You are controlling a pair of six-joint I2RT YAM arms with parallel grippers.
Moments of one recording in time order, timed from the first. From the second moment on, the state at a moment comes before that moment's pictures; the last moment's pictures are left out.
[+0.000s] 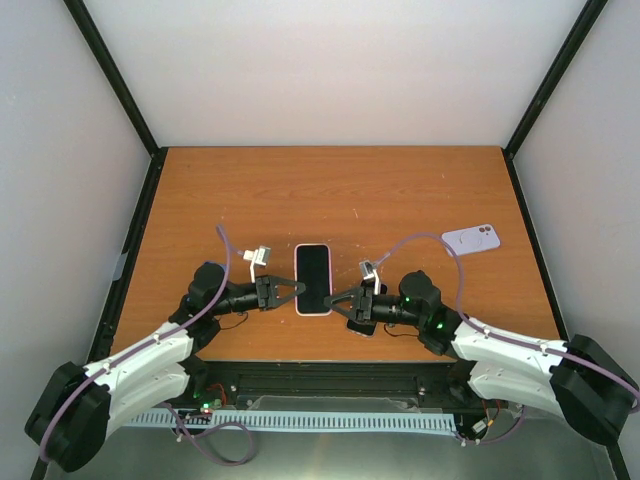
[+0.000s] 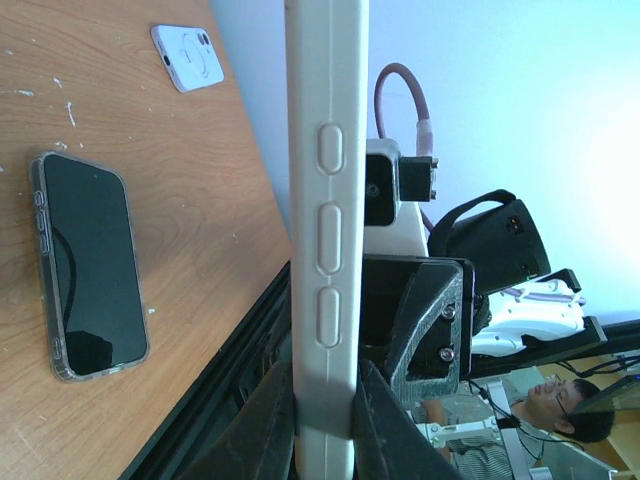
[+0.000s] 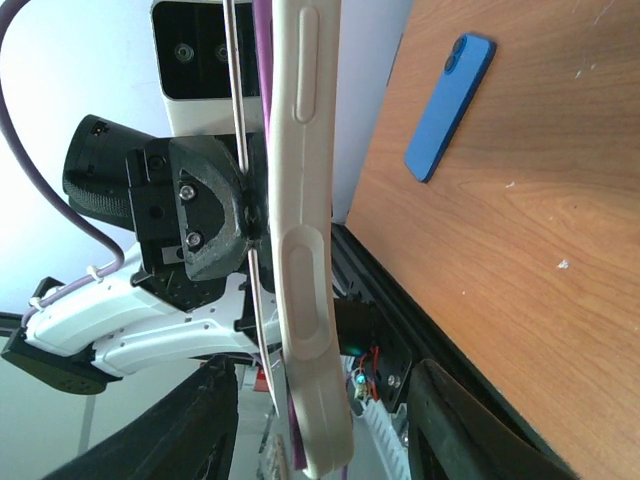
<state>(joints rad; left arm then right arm) -0.55 0.88 0.22 0.56 0.79 -1.16 0.85 1.00 0.29 0.54 -0.55 1.16</state>
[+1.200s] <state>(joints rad) -0.55 0.87 0.26 0.36 0.83 -0.97 0.86 0.87 0.39 0.27 -0.43 1.09</state>
